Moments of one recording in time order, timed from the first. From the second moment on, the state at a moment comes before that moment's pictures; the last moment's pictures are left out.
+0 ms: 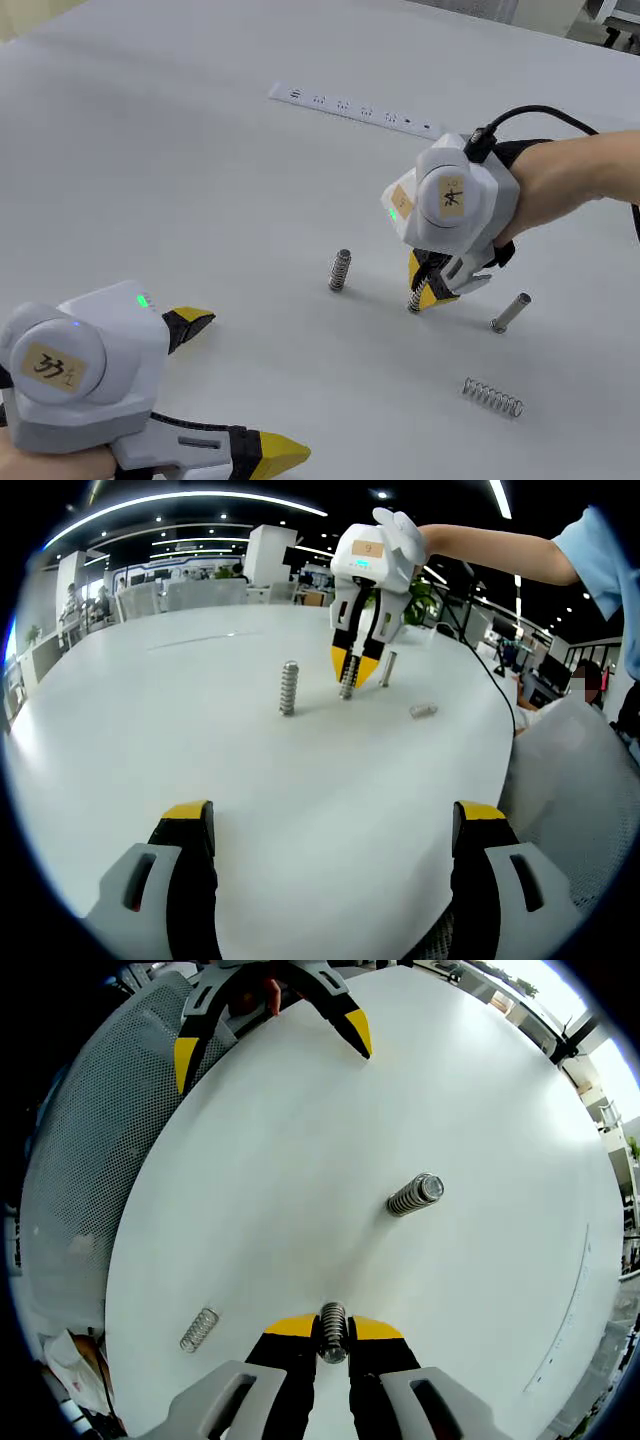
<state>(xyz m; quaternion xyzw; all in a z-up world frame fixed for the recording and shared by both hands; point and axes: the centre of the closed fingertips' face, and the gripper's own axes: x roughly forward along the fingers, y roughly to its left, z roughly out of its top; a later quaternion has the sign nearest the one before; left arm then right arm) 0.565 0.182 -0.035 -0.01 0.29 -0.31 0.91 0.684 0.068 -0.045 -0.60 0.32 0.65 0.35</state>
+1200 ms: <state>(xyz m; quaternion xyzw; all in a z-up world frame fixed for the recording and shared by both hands) 0.569 0.179 -0.024 0.01 0.28 -0.32 0.90 0.689 0.075 -0.038 -0.55 0.30 0.64 0.43</state>
